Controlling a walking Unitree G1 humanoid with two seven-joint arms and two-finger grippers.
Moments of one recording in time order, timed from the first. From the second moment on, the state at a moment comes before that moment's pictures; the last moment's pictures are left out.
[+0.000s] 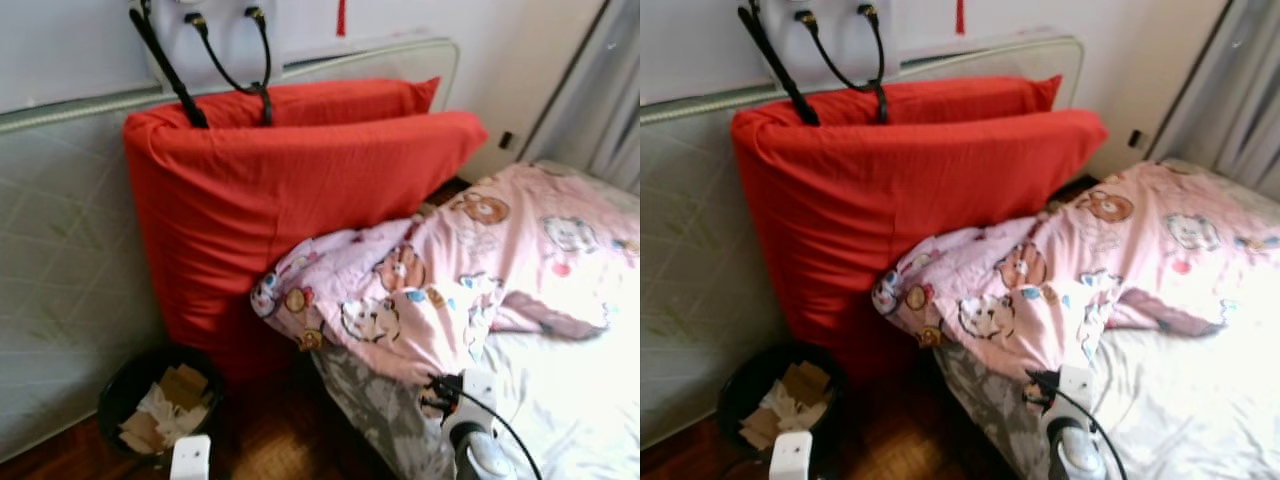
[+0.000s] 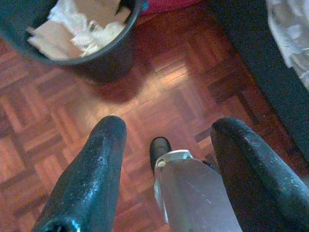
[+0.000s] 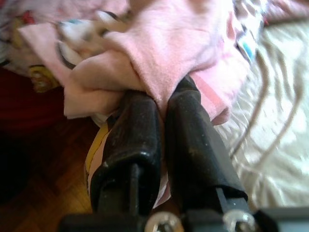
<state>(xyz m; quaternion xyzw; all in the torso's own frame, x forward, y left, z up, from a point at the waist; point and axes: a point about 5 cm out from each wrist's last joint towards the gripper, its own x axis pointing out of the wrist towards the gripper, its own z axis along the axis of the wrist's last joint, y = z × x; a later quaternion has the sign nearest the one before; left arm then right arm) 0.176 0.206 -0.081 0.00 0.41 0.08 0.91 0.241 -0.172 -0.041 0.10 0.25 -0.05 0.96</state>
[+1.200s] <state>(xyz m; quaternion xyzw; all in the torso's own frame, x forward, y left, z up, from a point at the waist) 0.173 0.199 -0.084 0.01 0.42 0.07 0.91 0.246 -0.167 -0.033 0.07 0.21 -0.04 0.97</state>
